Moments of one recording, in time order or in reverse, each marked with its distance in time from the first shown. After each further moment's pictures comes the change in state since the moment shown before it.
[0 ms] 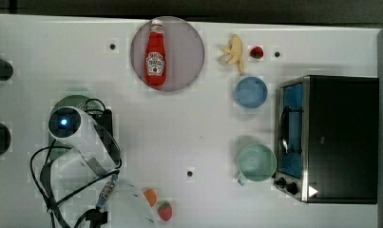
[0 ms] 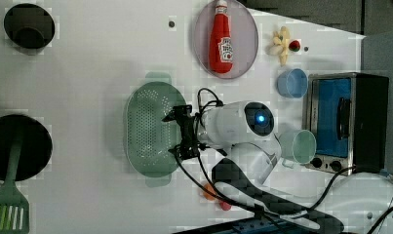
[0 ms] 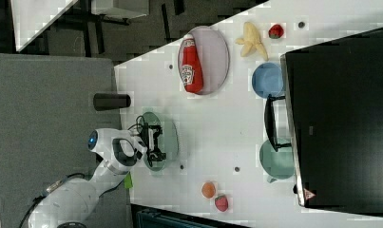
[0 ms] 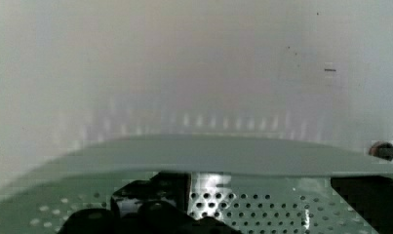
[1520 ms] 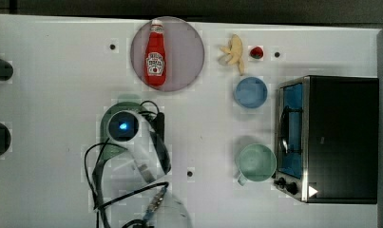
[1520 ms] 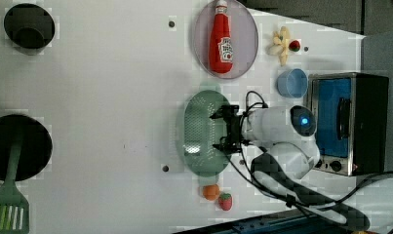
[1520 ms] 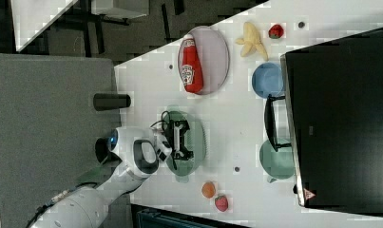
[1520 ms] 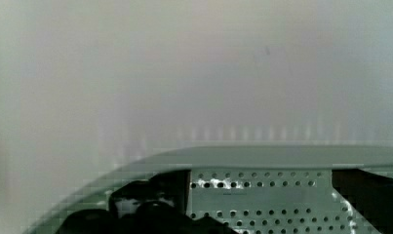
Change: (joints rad) arm -0.095 -0.146 -0.173 -0.203 -0.050 0.060 -0.072
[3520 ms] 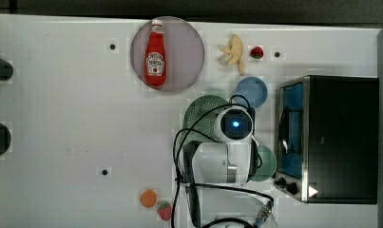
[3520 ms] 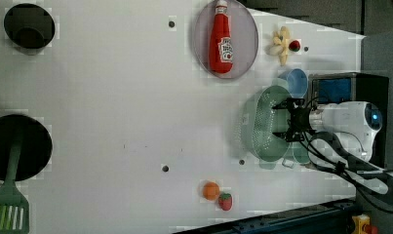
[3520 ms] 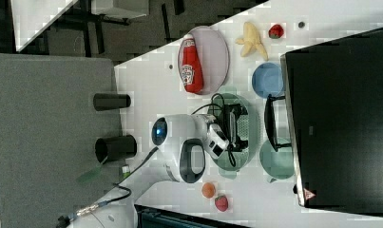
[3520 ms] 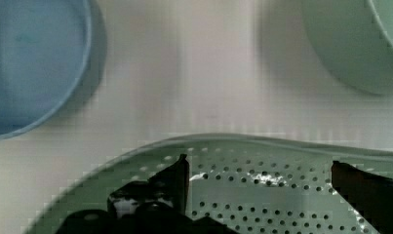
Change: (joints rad) arm -0.220 -0.045 -0.269 -0.020 0.026 0.079 -0.451
